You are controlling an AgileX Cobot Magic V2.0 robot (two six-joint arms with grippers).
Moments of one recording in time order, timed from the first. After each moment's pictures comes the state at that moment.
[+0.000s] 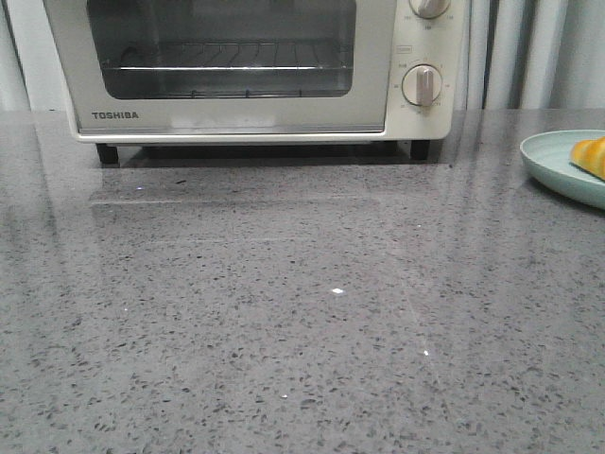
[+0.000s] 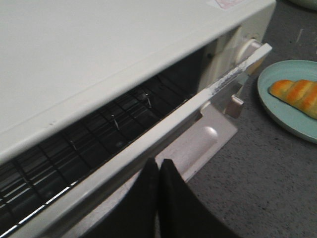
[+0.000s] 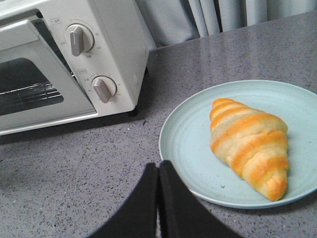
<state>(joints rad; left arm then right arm) -0.37 1.50 -1.29 -0.81 0.55 0.89 0.10 0.47 -0.36 0.03 0.19 0.24</state>
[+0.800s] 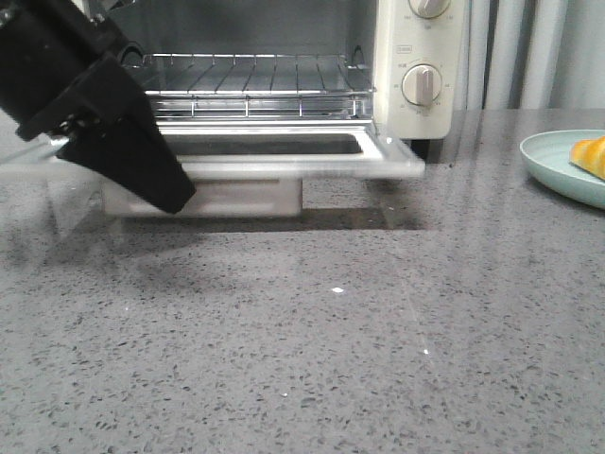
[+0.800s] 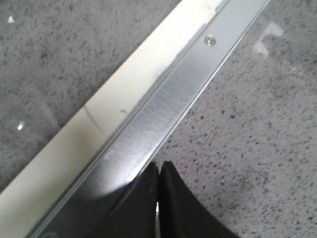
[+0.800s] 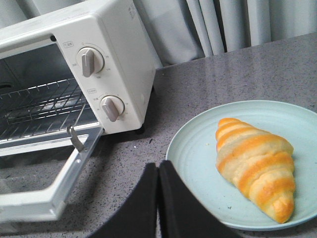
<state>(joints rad) -0.39 1.52 -1.01 -0.71 0.78 0.89 0.10 0.47 -0.36 0.03 0.12 0.24</state>
